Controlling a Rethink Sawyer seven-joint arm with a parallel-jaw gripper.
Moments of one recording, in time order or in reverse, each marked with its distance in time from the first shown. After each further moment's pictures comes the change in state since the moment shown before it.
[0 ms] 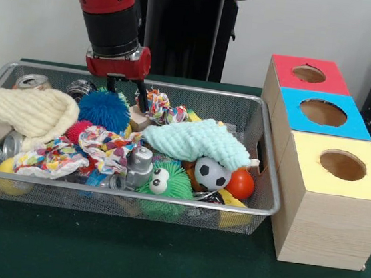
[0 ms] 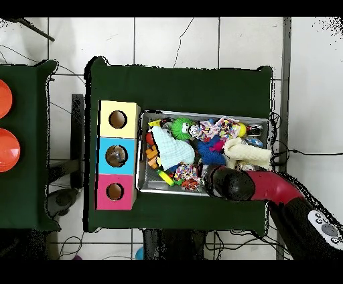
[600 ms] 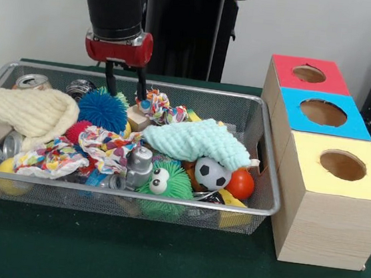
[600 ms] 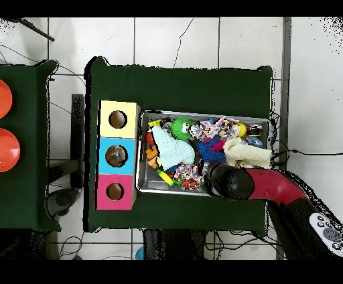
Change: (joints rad) arm 0.089 -0.113 -0.071 0.008 0.091 0.026 0.000
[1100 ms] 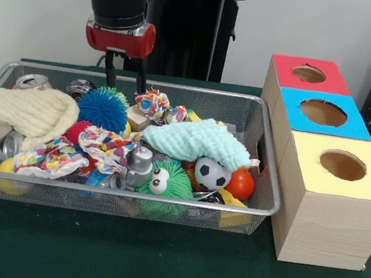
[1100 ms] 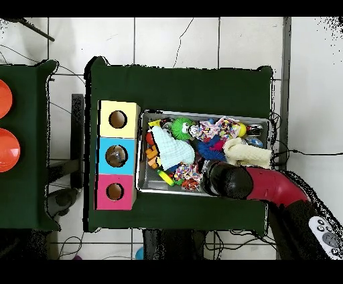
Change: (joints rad) arm 0.068 -0.060 -0.071 0.000 0.075 0.000 0.000
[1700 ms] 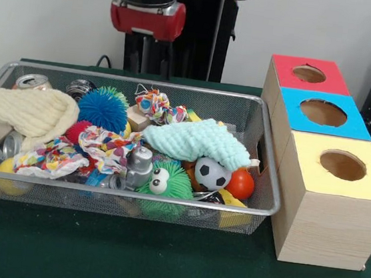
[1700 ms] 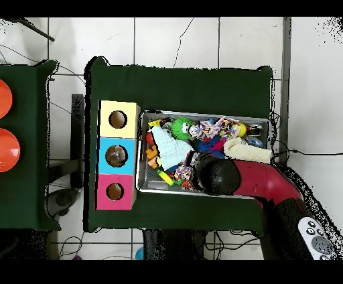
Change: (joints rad) arm 0.117 -0.103 -0.046 0.001 0.109 0.027 0.000
